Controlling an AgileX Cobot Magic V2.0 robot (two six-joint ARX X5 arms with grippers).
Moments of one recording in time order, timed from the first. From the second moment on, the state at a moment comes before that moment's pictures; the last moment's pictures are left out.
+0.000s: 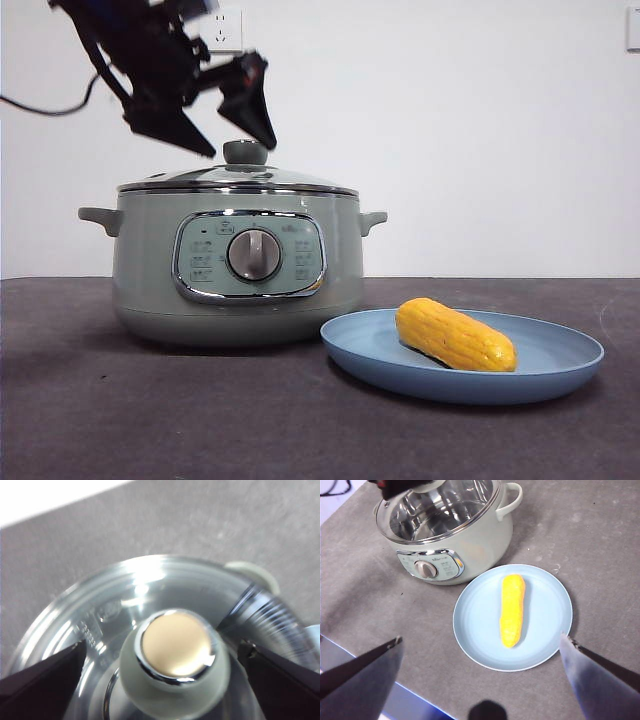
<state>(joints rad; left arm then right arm) -0.37 1.60 1.29 -0.23 0.19 0.13 0.46 0.60 0.89 -0.87 -0.15 0.16</state>
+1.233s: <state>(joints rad) -0.37 1.05 1.29 -1.20 0.34 0.10 0.46 0.60 0.89 -0.98 -0.16 0.10</state>
